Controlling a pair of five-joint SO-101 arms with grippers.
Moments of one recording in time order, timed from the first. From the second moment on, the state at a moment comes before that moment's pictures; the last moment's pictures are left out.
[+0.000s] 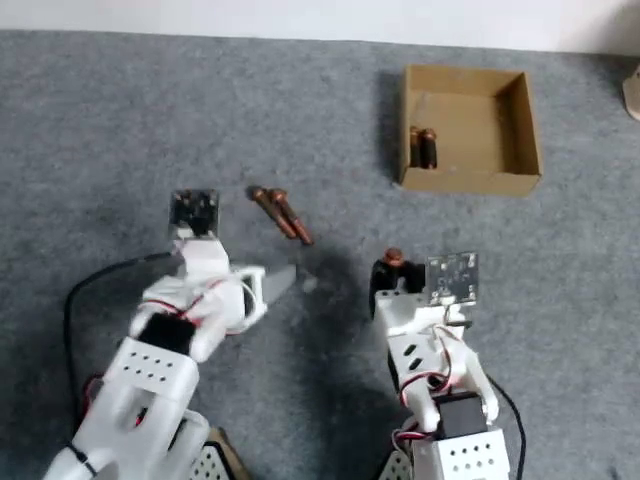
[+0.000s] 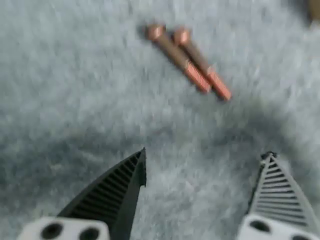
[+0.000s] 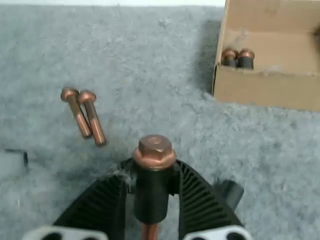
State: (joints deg) left arm 9.6 -53.2 74.9 35.7 18.7; right arm -12.1 -103.3 95.9 39.6 -1.9
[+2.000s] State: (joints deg) left arm 9.3 -53.2 81.3 23.1 18.6; right arm 4.2 34.5 -17.4 27.2 12.3
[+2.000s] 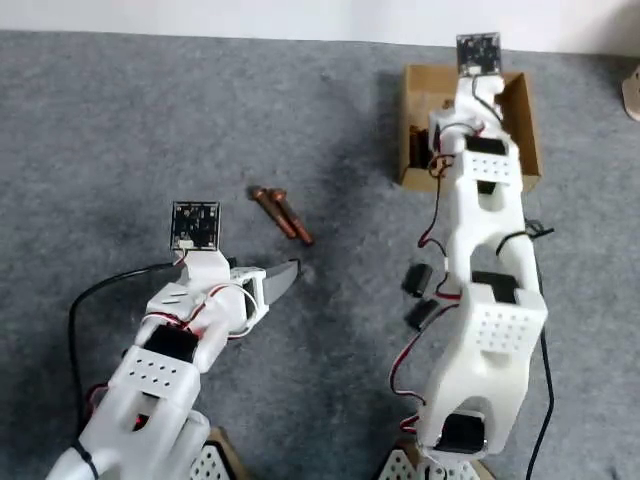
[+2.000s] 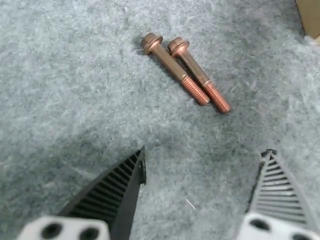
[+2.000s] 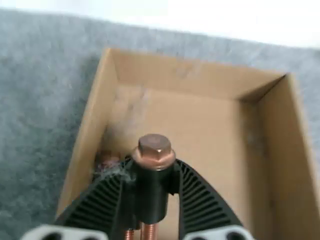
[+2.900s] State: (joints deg) left arm 9.3 -53.2 81.3 23.1 16.4; right arm 4.7 40.9 -46.8 74.4 -6.8
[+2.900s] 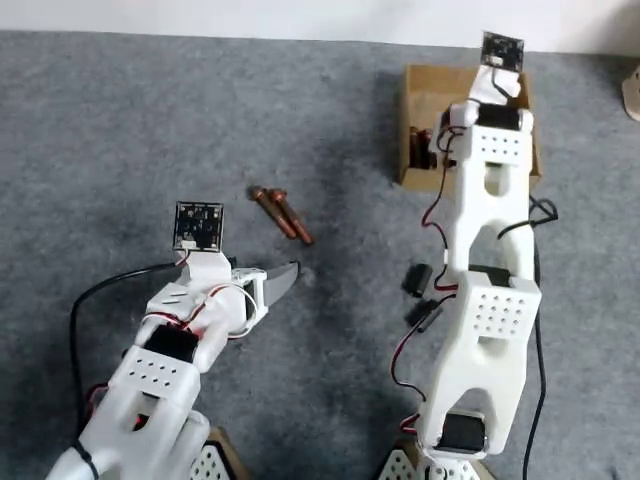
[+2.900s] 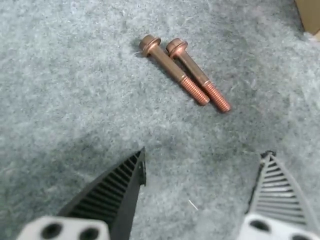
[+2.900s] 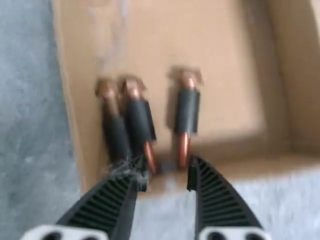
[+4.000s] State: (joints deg) left arm 9.4 -53.2 81.3 23.1 16.4; right arm 2.5 21.5 -15.0 88.5 -18.1
